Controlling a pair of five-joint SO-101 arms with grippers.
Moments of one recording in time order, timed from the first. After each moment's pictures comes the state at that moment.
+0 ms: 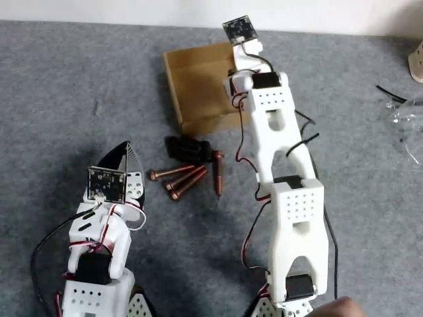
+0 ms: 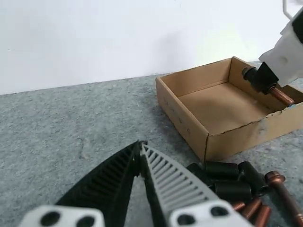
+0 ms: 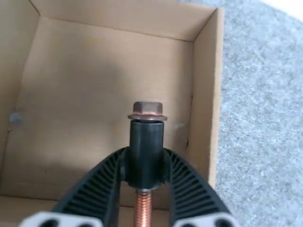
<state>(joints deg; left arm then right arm) 0.0 -103.6 96.0 28.6 -1.2 -14.3 43.1 -43.2 56.4 15.3</state>
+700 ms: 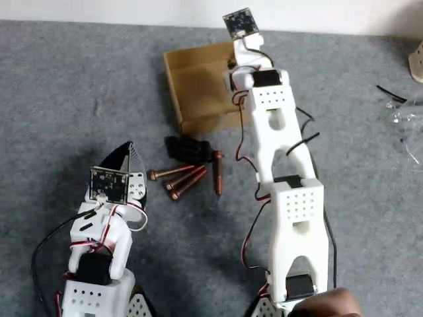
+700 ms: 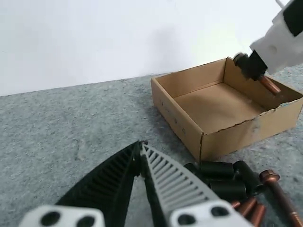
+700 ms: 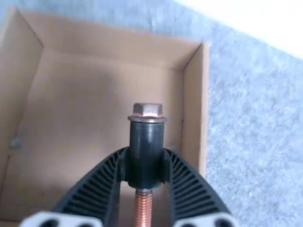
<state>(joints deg) 1.2 -103.6 96.0 28.6 -1.2 -14.3 43.3 -46.0 52.5 15.2</state>
